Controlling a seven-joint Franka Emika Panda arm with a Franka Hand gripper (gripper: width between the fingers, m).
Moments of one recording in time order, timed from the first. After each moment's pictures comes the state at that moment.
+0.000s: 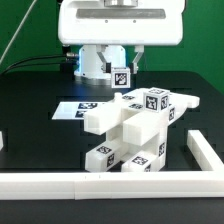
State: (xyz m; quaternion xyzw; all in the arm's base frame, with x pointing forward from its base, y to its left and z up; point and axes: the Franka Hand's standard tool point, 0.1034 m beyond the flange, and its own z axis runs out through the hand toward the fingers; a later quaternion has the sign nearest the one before) arm 0.522 0.008 0.136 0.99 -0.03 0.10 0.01
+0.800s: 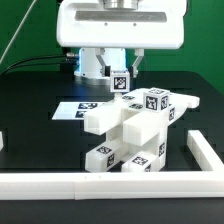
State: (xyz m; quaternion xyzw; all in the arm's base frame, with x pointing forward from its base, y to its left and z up) arm 0.536 0.006 0.136 0.99 -0.03 0.10 0.02
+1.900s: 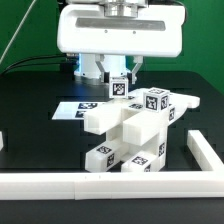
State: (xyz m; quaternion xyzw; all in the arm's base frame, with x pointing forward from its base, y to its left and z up) arm 0.532 0.007 0.124 0.99 -0.03 0.11 0.03
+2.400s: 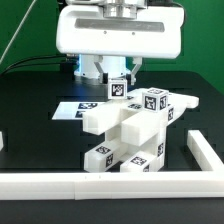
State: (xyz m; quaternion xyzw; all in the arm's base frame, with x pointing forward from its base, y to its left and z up) arm 0.532 0.005 0.124 0.99 -0.03 0.12 0.03
